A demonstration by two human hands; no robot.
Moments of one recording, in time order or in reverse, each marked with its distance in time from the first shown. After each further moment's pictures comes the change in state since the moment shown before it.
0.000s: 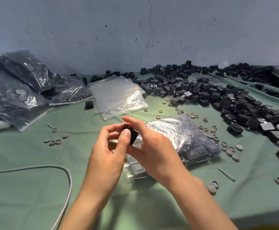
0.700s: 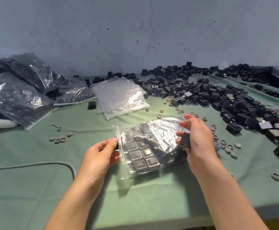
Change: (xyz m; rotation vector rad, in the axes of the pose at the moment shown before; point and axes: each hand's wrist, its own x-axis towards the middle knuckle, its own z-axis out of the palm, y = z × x) left_hand 0.014 -0.039 -0.021 -0.247 0.079 -0.463; right_hand 0.002 0.034 -0.050 0.900 0.548 0.973
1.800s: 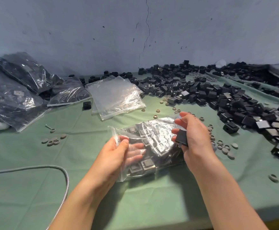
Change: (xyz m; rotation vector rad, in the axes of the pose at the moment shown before) left_hand -0.018 0.020 0.048 -0.125 -0.234 -0.124; right_hand 0.007 -0.007 0.000 0.033 -0.033 0.023
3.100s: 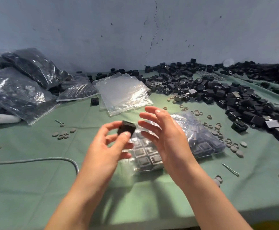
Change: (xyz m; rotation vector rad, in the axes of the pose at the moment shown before) left_hand -0.031 0.012 -0.029 0.201 0.112 0.325; right_hand -0.052 0.025 0.044 -0.031 -0.518 -0.127
